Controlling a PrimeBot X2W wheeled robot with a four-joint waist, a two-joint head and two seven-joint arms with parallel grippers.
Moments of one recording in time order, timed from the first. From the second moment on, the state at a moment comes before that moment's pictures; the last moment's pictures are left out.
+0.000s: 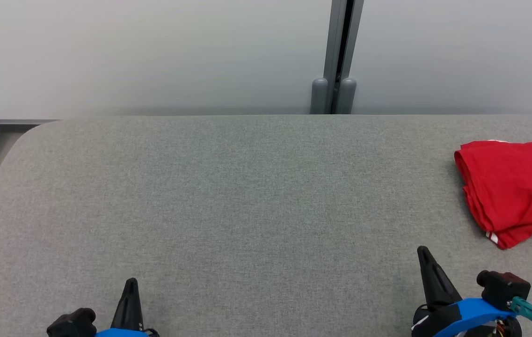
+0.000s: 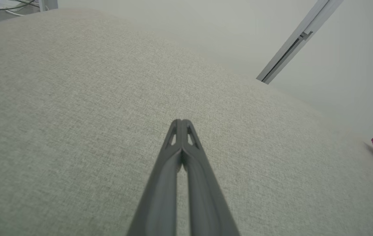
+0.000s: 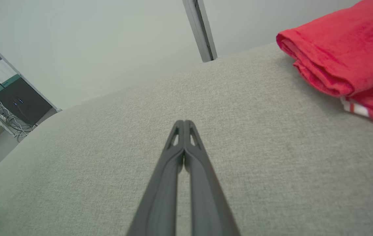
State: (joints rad) left arm 0.05 0.12 -0.17 0.34 -0.58 0.02 -0.18; right arm -0.06 -0.05 0.04 0.36 0.40 0.13 -0.18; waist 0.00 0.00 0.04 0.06
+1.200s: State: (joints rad) left arm -0.01 0.09 -0.04 0.30 -1.03 -0.04 -0.05; right arm -0.07 -0.05 -0.03 0.31 0.93 0.13 -0.05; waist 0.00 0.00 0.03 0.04
